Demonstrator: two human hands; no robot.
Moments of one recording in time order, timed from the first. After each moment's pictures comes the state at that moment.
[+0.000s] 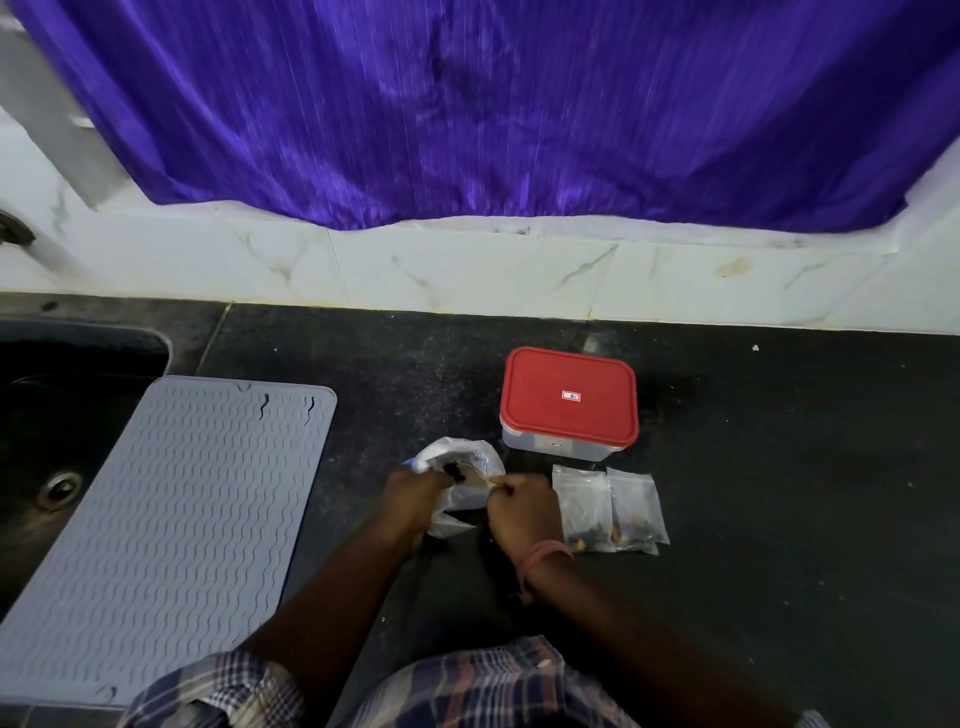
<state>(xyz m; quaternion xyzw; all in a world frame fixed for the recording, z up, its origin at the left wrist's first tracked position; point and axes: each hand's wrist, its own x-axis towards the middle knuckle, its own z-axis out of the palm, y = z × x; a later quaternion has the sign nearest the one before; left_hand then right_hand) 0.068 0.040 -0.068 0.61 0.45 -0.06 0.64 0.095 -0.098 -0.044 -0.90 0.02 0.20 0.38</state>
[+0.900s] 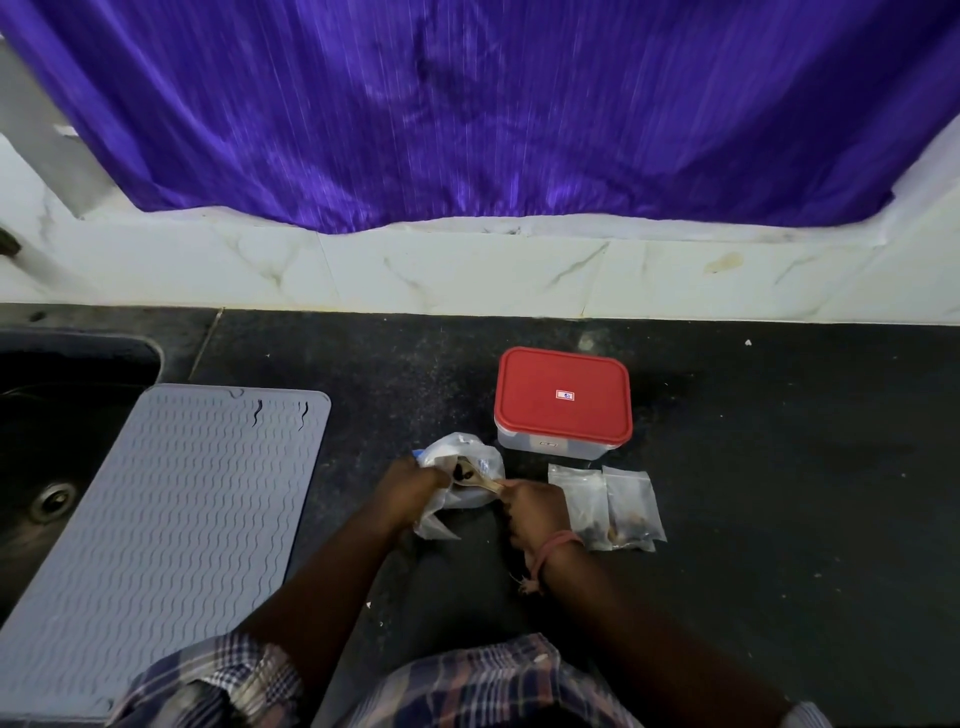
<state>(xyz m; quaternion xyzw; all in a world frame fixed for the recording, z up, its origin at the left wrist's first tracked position) 0.078 0.053 -0.060 0.69 0.38 -0.11 0.61 0.121 -0.117 -0.083 -0.77 0.16 0.32 0.53</state>
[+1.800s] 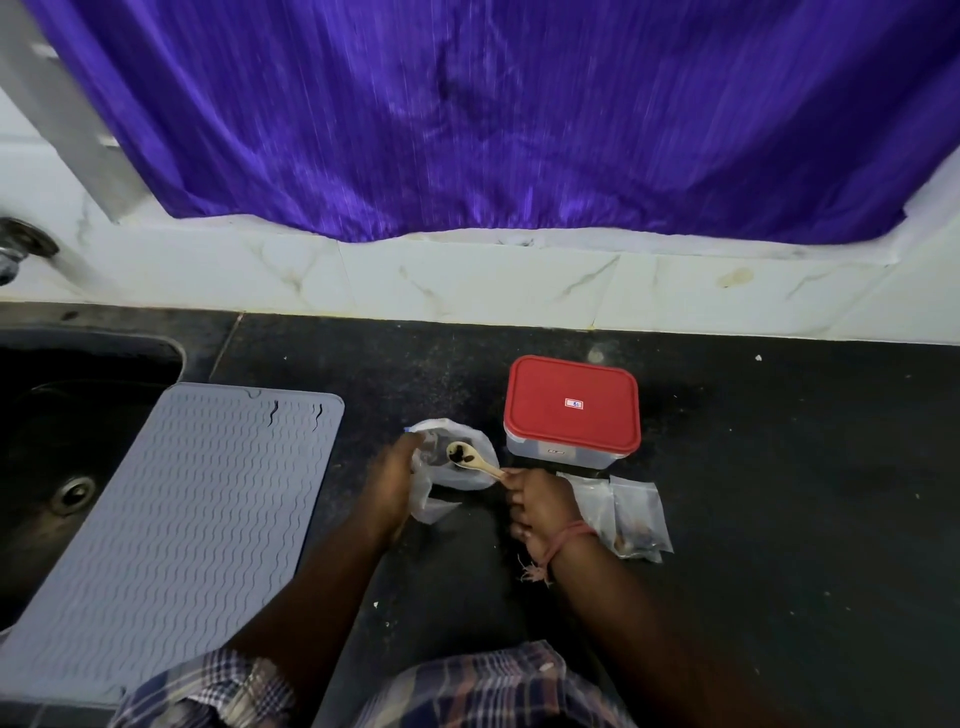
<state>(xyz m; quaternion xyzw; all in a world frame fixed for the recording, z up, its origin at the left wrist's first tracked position) 0.069 0.061 -0.038 0.56 0.41 -0.02 0.72 0.117 -0.109 -0.024 -0.62 0.21 0.37 0.66</state>
